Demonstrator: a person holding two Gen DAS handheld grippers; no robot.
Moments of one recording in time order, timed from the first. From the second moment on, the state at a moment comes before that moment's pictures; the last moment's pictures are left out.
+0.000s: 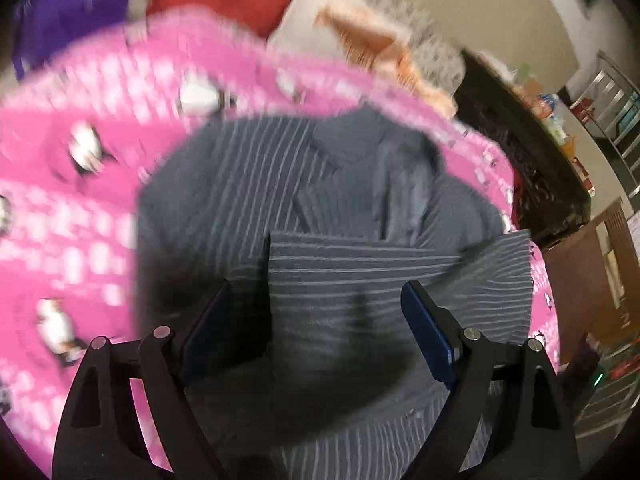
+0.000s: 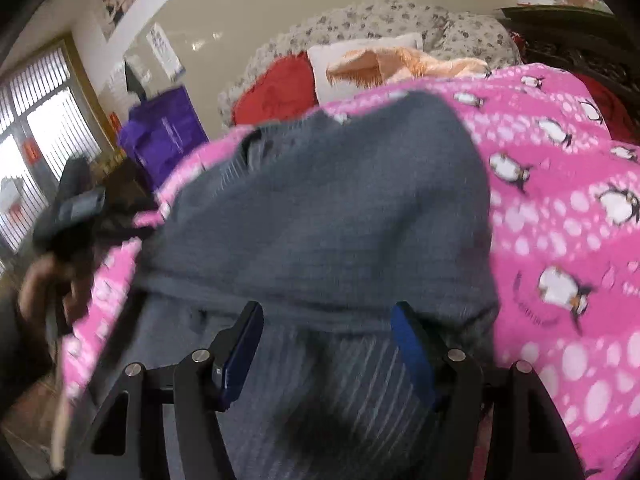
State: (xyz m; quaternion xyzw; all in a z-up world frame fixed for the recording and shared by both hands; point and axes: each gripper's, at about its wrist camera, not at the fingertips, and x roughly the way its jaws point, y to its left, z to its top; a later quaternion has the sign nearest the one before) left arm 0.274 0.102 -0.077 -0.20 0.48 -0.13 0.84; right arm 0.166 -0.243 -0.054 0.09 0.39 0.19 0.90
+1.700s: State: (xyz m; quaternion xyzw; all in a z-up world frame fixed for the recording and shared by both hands) left arm 0.239 0.061 -0.111 -0.01 0.38 -0.01 0.92; right arm 0.245 -0.264 -0.064 0.08 0.46 0.18 0.86
